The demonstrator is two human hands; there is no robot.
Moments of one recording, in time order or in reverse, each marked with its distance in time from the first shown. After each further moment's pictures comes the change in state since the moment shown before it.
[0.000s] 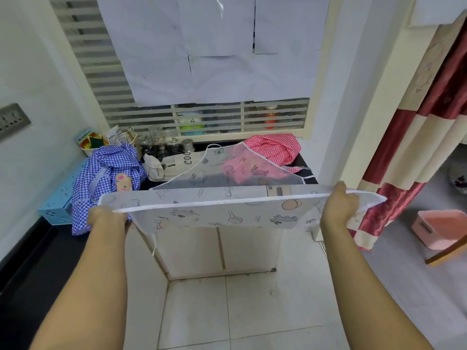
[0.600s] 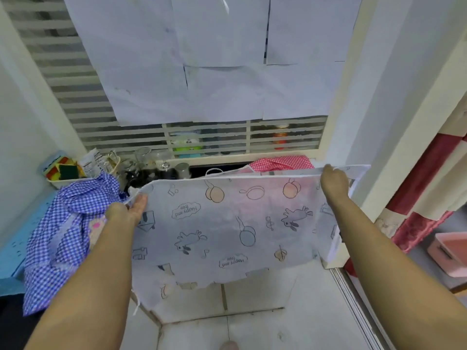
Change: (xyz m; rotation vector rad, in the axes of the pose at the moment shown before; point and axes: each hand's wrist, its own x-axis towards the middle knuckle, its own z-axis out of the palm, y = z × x) left_hand 0.169 -0.041 0.186 -0.017 -0.086 -0.197; right_hand 0.116 -0.035 0.222 -0.555 -0.297 -0.124
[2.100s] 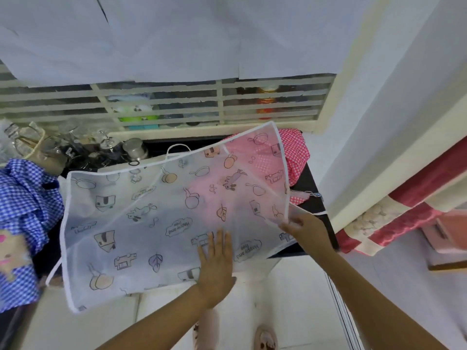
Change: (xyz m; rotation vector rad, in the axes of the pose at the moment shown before) left_hand -0.041 -0.337 -0.035 2.686 -0.805 0.571; right_hand 0.091 0.131 0.025 -0.334 -0.566 -0.246
